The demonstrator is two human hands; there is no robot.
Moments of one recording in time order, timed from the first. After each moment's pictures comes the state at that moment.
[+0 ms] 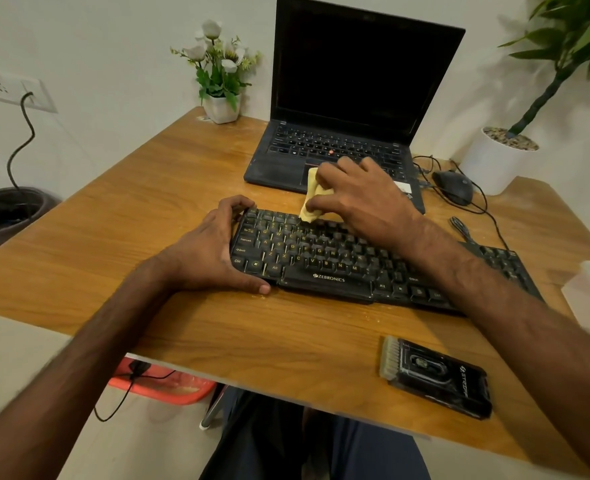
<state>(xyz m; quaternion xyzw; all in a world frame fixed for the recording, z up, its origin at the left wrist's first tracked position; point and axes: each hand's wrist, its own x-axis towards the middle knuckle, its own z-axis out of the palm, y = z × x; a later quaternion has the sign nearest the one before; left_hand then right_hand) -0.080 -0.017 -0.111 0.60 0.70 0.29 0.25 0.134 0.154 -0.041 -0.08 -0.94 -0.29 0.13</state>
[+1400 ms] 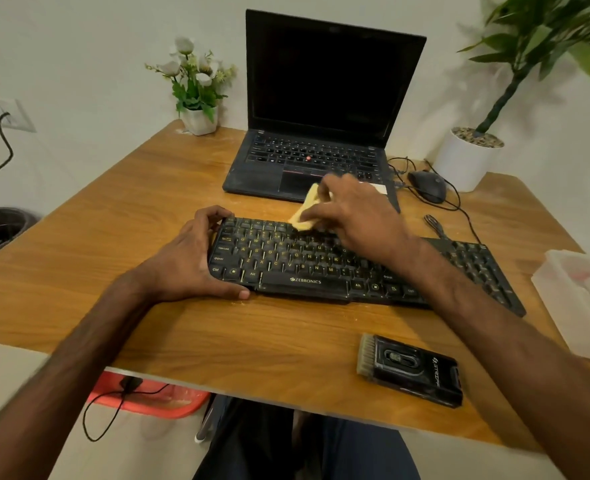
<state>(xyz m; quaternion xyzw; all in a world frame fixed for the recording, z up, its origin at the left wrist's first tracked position) -0.082 -0.018 -0.114 0.61 0.68 0.33 0.25 0.168 0.151 -0.049 -0.17 -0.97 -0.14 0.14</state>
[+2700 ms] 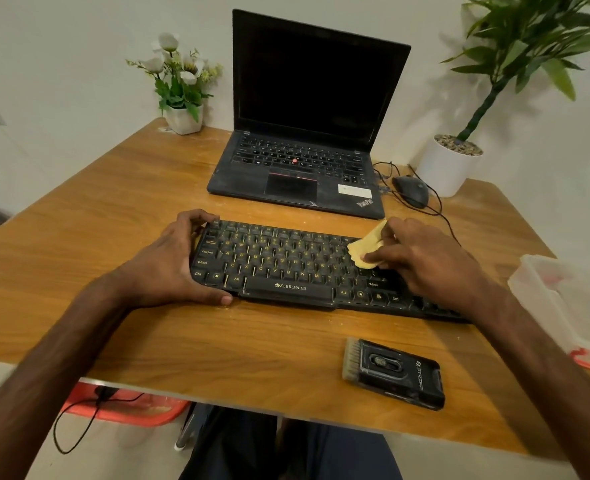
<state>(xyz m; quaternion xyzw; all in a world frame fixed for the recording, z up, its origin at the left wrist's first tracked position) -0.082 -0.018 -0.115 0.61 0.68 0.32 0.25 0.278 0.146 -0.044 -0.25 -0.96 -0.10 0.05</state>
